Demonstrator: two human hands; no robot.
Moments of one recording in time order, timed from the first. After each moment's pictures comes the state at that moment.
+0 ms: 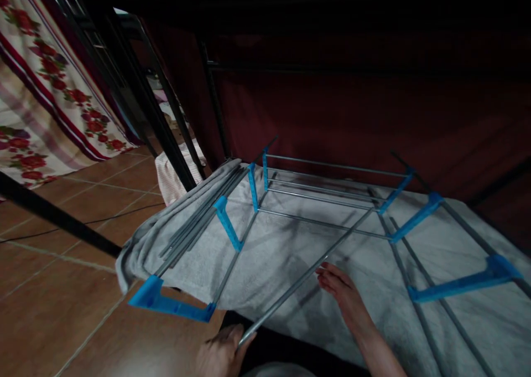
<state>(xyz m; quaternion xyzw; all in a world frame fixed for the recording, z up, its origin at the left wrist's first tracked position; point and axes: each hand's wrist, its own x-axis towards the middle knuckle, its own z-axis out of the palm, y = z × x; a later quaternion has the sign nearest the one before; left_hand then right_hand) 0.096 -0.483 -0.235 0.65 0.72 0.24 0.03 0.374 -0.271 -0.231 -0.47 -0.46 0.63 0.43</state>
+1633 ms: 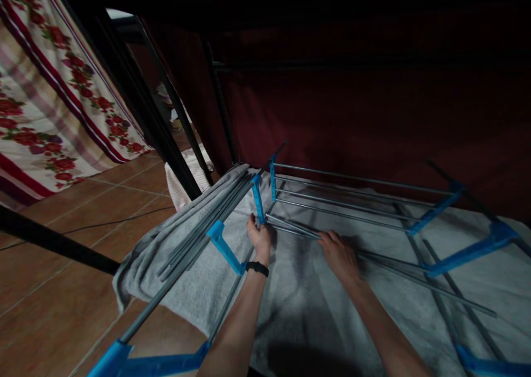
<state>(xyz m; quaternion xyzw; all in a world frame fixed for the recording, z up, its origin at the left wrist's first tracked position) 0.037 -0.133 -0.235 0.19 0.72 0.66 0.09 0.298 -0.118 -0.172 -0.46 -0.88 -0.01 0.12</state>
